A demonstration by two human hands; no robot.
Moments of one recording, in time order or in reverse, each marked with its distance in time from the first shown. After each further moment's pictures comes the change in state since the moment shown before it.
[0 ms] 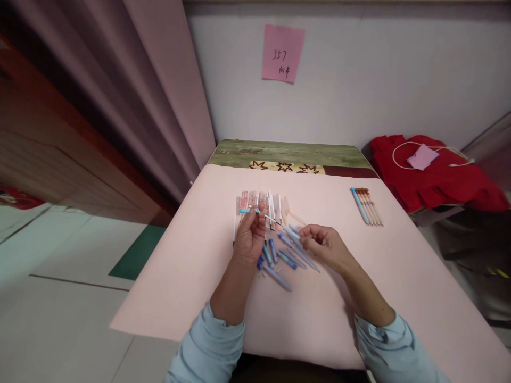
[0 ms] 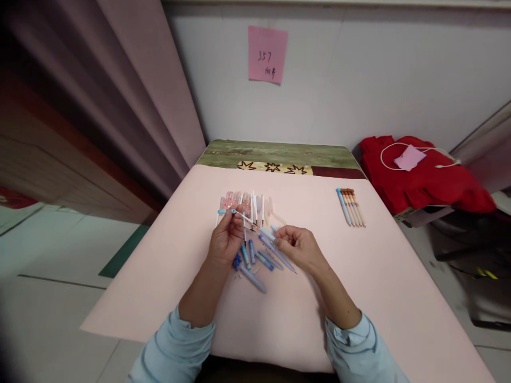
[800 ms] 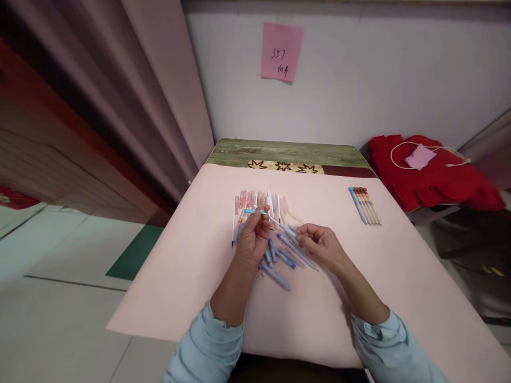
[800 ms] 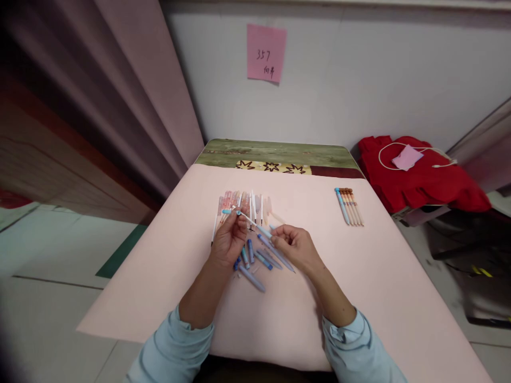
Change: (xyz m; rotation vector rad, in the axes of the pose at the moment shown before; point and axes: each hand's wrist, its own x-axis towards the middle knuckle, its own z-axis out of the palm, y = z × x) left_hand -0.003 -0.009 0.000 0.030 -0.041 -0.057; right_hand 0.001 -0.002 0.009 0.055 0.030 0.006
